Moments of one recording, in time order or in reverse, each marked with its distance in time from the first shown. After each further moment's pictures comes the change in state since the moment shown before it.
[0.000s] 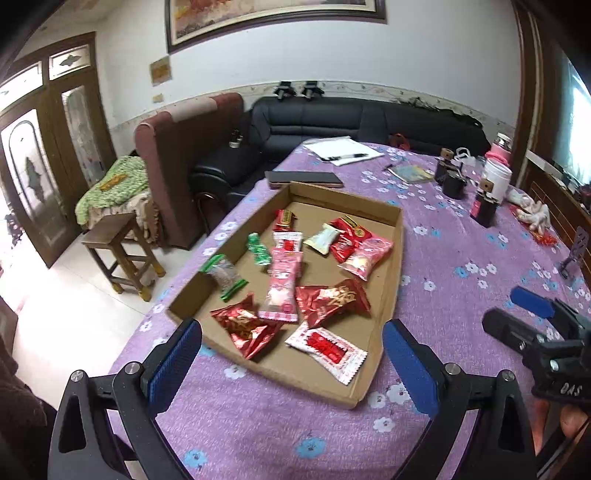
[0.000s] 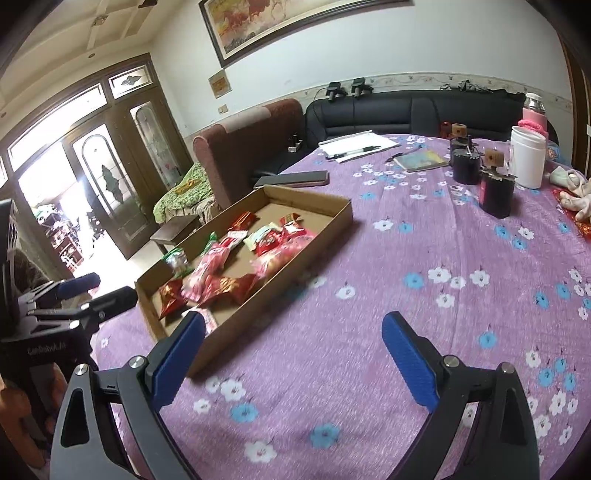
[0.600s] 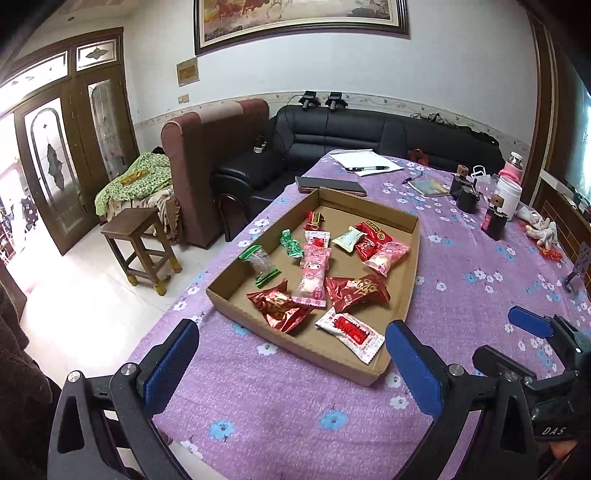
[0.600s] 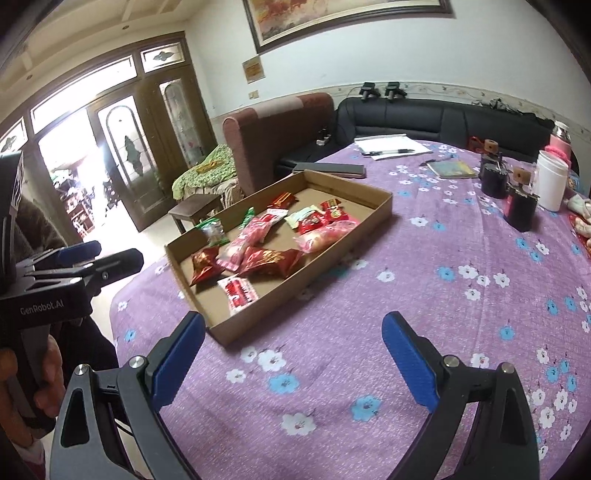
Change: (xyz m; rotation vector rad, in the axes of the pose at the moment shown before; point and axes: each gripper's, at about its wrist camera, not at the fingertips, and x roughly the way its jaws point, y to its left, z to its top) left arm -0.032 0.022 -0.022 -0.063 -0.038 0.041; right arm -0.010 0.044 -0.020 -0.133 0.026 0.036
